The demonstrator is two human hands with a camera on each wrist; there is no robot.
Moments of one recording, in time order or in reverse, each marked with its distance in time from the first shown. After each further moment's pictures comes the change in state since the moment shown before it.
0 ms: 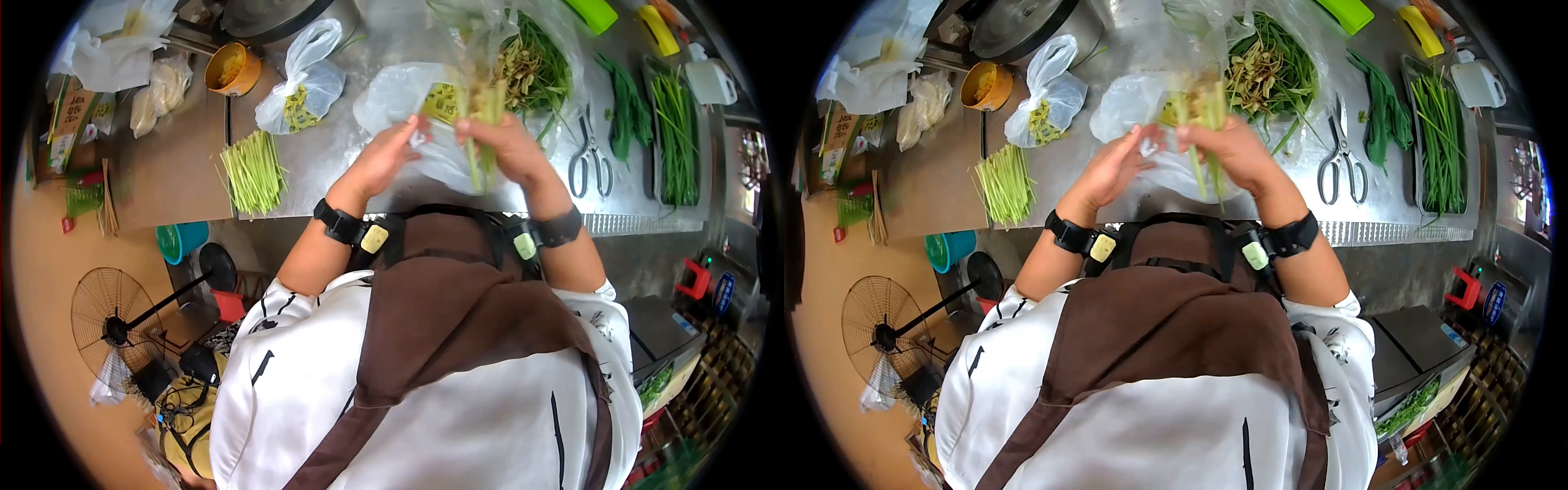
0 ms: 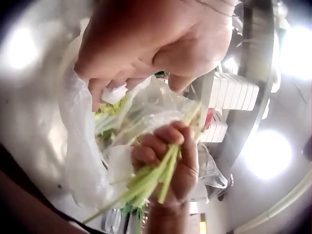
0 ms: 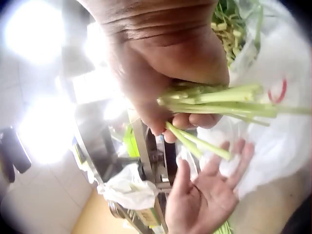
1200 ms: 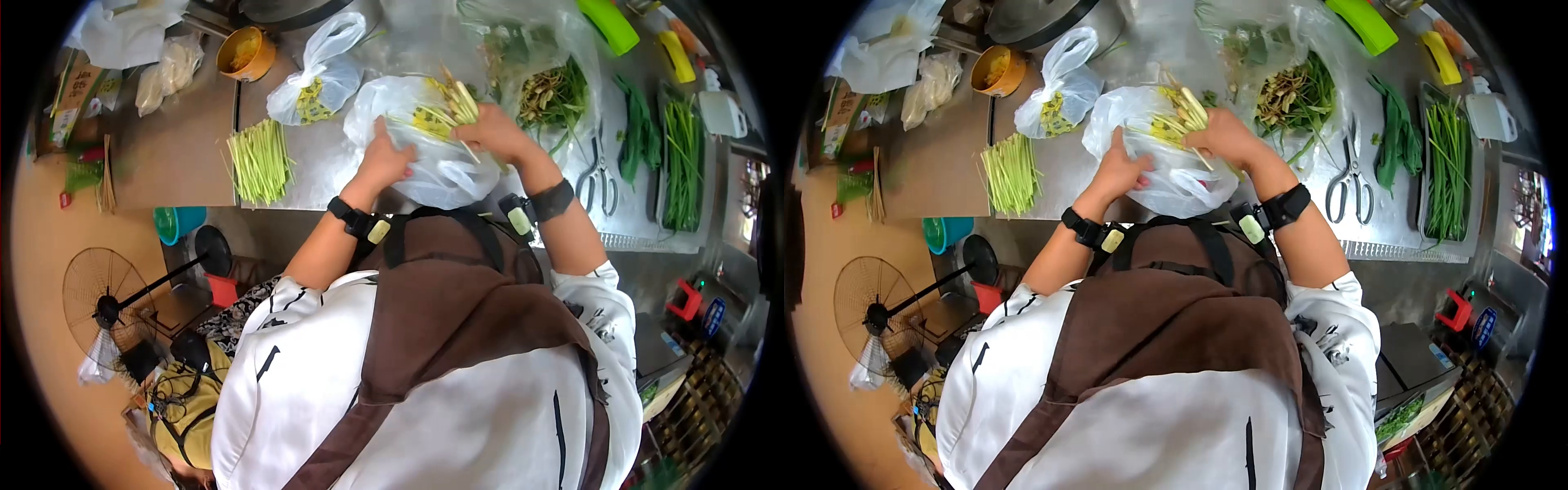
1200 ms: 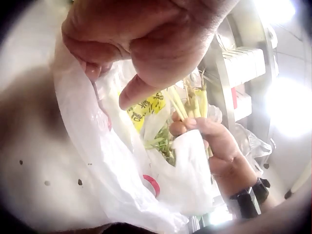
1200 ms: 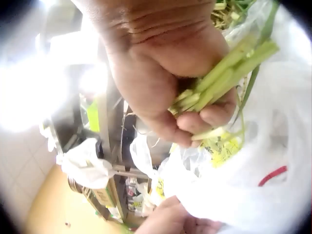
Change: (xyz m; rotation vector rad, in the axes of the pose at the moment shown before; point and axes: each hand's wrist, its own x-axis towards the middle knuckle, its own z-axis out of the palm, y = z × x) left_hand 0.000 -0.015 -0.018 0.579 0.487 -0.086; right_hand 0.072 0.025 -0.016 -0.498 -0.103 0.119
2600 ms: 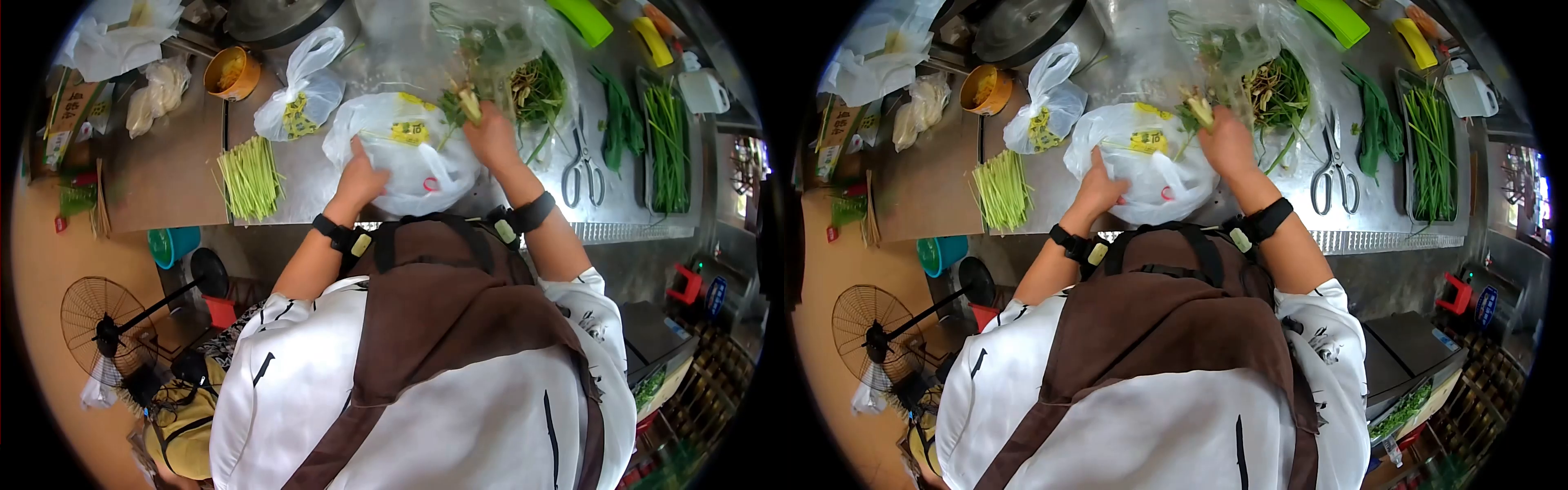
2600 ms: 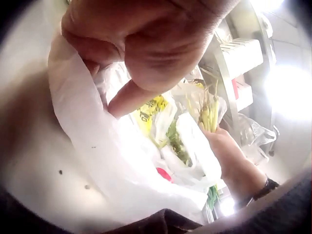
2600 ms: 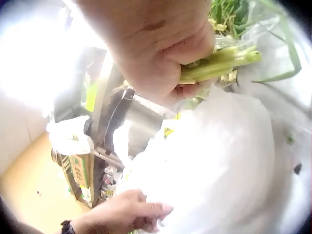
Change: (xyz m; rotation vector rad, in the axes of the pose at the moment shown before) left_hand -0.006 -0.021 -0.011 0.241 0.024 0.109; right_hand -0.014 0.033 0.008 -0.484 0.702 -0.316
